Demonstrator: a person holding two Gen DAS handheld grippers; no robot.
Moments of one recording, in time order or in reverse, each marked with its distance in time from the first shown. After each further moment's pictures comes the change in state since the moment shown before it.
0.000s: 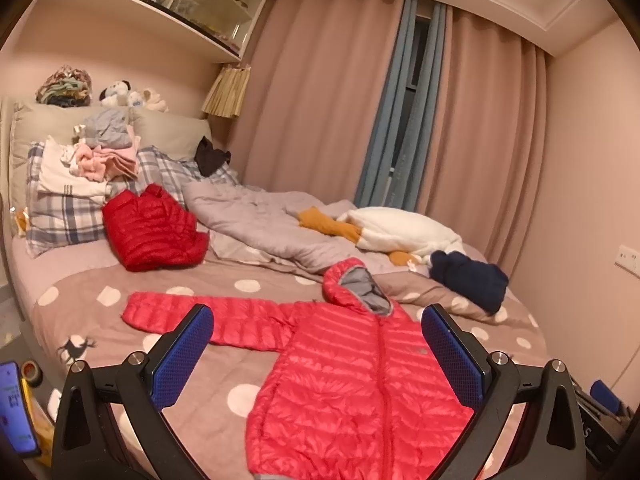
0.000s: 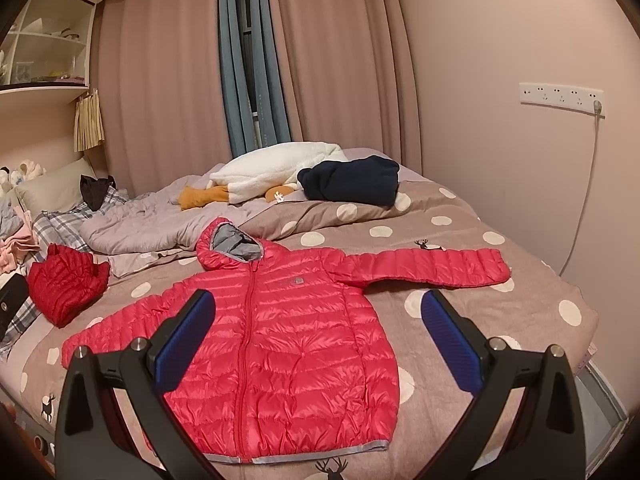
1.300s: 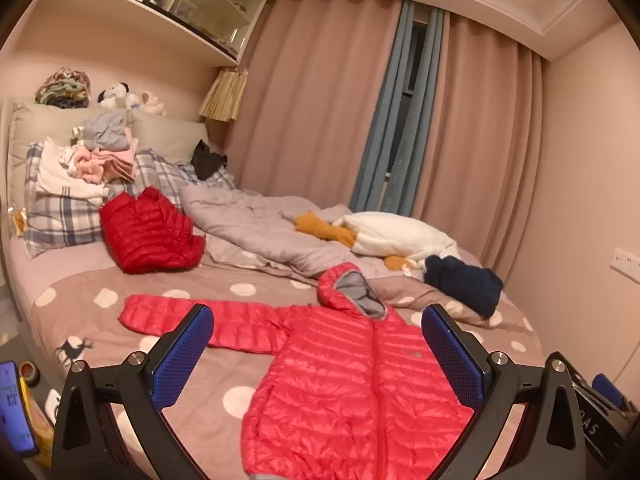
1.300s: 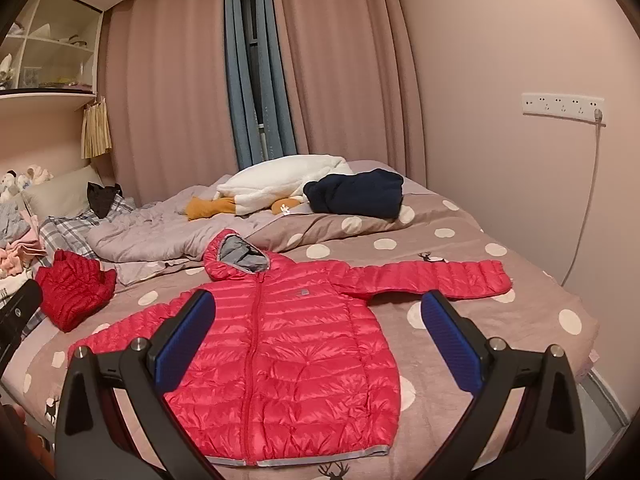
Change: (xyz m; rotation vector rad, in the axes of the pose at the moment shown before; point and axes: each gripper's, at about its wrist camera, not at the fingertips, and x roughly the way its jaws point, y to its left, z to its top) left arm -0.003 -0.006 0.003 -0.005 -0.011 -0.009; right arm -0.013 0.001 0.004 0.002 -0.040 0.026
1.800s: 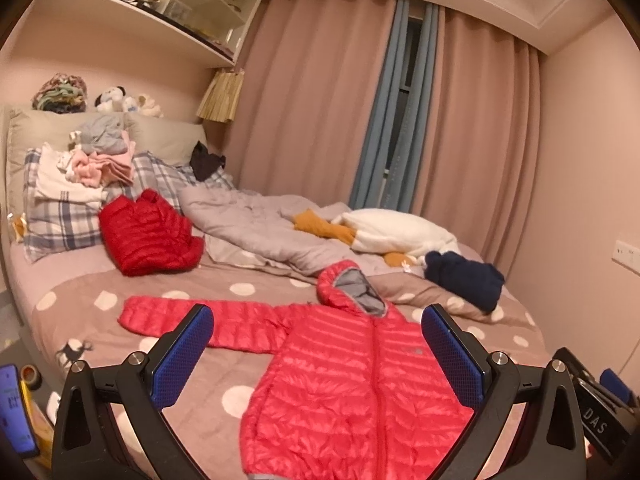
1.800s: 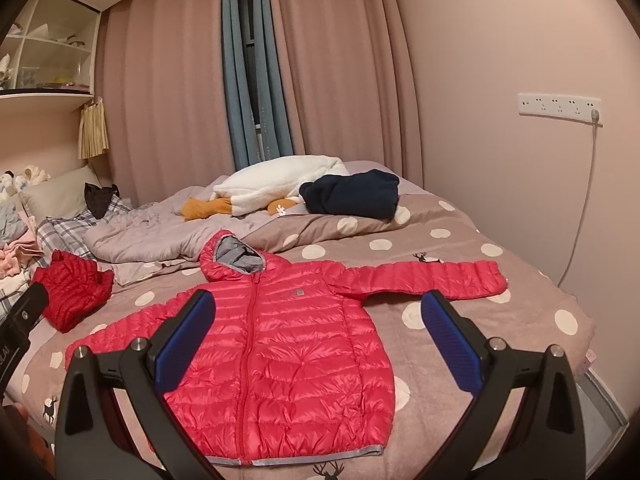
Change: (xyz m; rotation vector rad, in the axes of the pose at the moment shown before) left arm 0.001 -0.011 -0.002 0.022 0.001 0.009; right arm -0.003 -0.003 0.000 -0.003 -0.007 -0.015
